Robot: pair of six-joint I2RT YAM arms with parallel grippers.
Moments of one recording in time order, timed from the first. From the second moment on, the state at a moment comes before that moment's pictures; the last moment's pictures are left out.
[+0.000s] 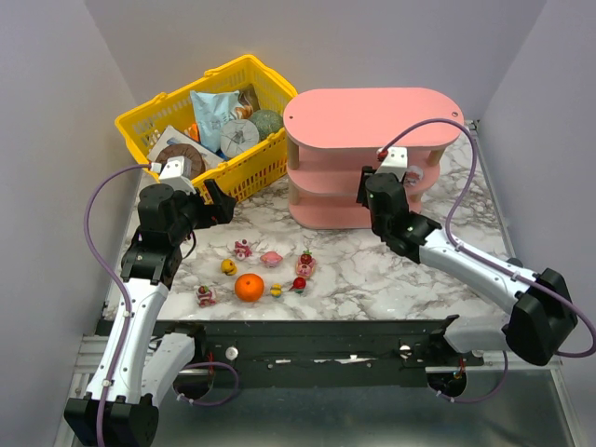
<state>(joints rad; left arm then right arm) -0.10 0.80 0.85 -0.39 0.20 -0.34 0.70 1.31 0.93 0.04 0.76 0.25</state>
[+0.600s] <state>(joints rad) -0.10 0.80 0.85 -0.39 0.20 -0.34 0.69 1.23 0.93 -0.09 0.69 0.25</state>
